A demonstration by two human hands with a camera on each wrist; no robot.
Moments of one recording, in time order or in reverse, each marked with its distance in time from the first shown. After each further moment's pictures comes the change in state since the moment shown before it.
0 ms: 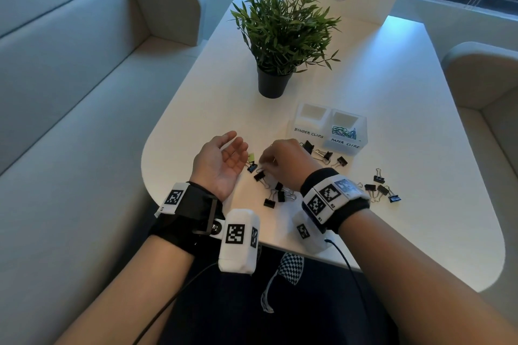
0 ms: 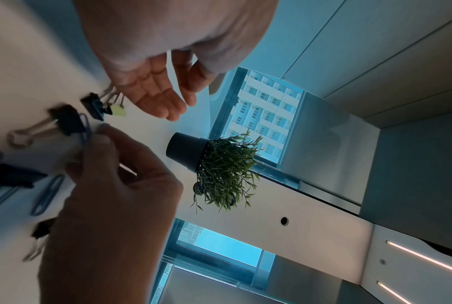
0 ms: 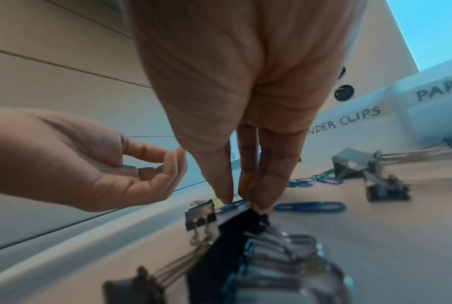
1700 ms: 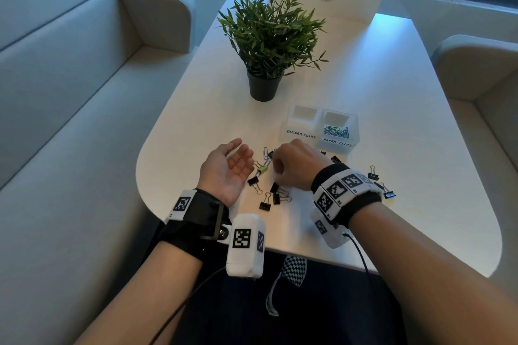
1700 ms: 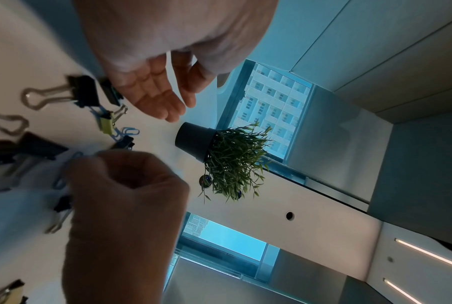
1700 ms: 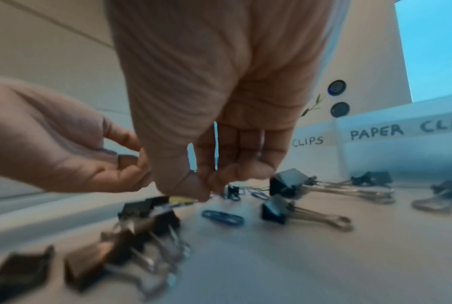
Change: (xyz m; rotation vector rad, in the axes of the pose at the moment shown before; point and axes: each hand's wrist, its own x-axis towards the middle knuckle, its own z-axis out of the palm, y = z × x) left_hand 0.002 -0.015 0.010 0.014 -0.017 -0.065; right_hand -0.011 0.018 -0.019 -0.129 -0.054 0.014
